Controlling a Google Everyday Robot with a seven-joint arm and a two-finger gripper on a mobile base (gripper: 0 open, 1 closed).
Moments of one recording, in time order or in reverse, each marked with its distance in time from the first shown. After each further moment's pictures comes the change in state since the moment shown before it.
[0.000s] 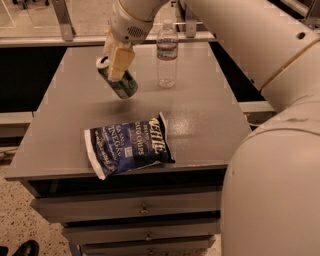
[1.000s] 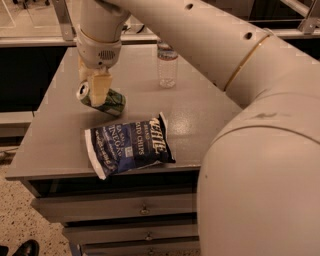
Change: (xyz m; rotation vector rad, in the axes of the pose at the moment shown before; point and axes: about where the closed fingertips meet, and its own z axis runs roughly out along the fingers) arm -0.036 0.058 0.057 -0.225 0.106 -0.222
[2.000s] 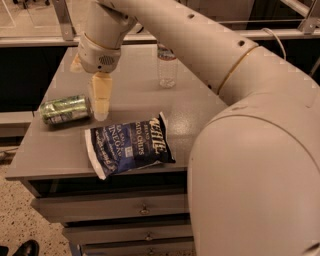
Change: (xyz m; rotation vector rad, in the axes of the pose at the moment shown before) arm -0.013 -0.003 0.020 -0.062 -0.173 0.034
